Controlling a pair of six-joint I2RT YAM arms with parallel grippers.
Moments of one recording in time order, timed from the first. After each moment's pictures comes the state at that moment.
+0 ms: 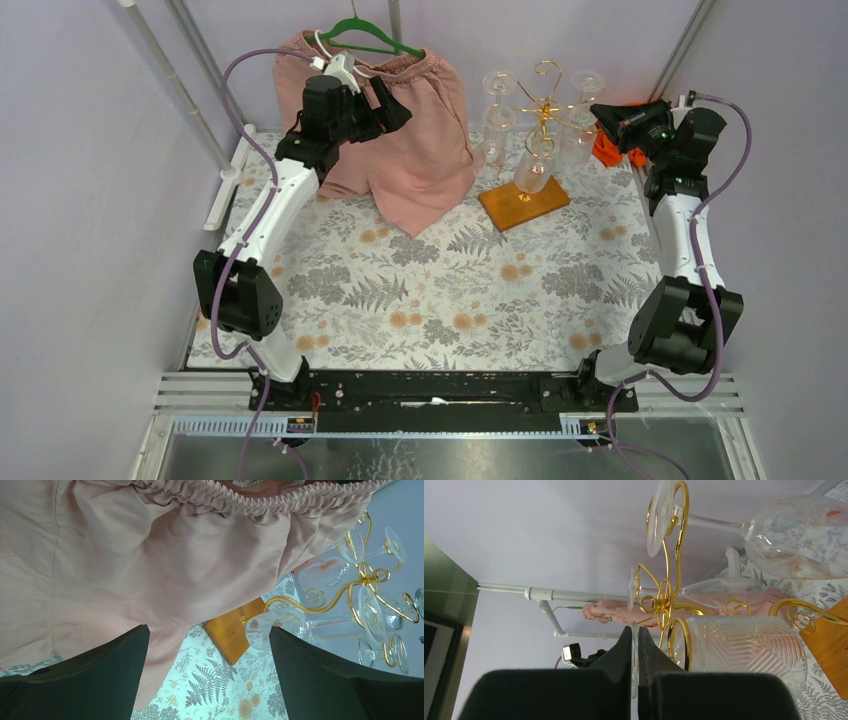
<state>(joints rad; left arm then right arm) -0.25 1.70 1.67 -0.26 0.25 -0.57 -0.30 1.47 1.26 0.17 -0.70 1.34</state>
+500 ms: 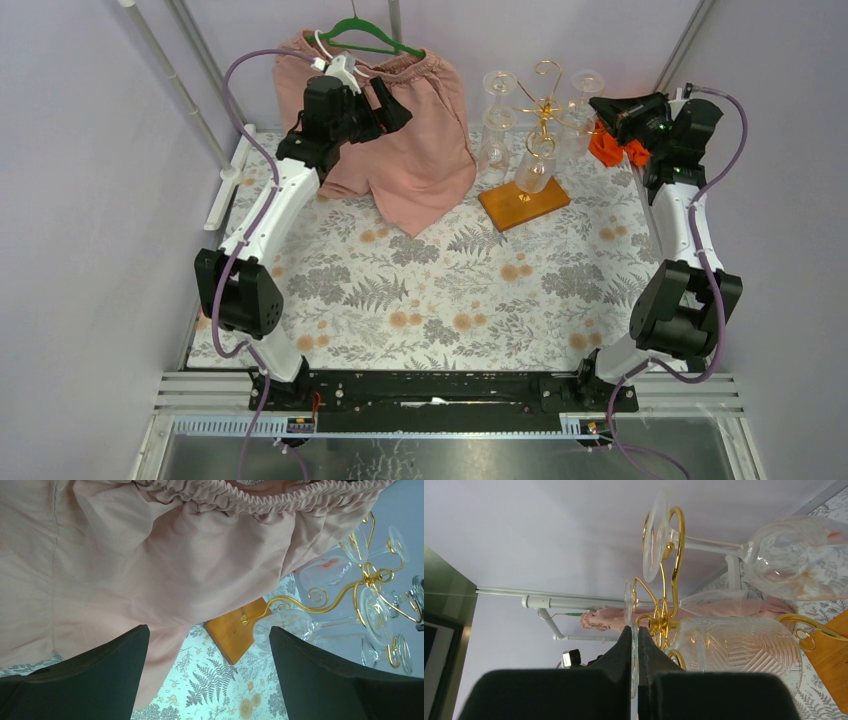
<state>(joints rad) -0.25 1.70 1.67 -0.26 0.25 -0.57 -0.28 1.57 1.35 0.18 -0.70 1.33</state>
